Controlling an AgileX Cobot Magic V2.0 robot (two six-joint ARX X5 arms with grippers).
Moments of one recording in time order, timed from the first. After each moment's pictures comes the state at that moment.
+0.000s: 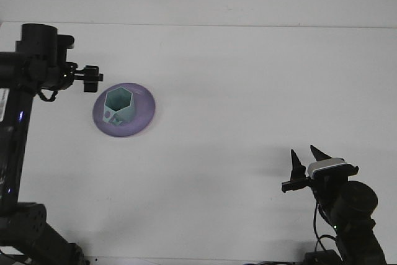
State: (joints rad) left arm 0.01 1.67 2.11 -1.21 0.06 0.05; right arm 0.10 0.46 0.55 -0.36 -0.13 -0.01
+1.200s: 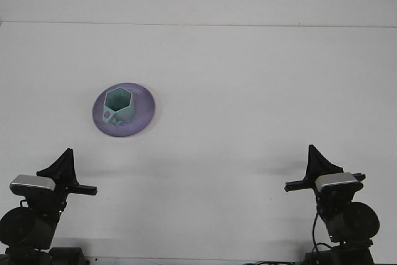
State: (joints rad) left arm 0.01 0.22 0.50 -0.19 0.07 0.07; right arm 0.10 0.29 0.37 -0.07 -0.06 0.04
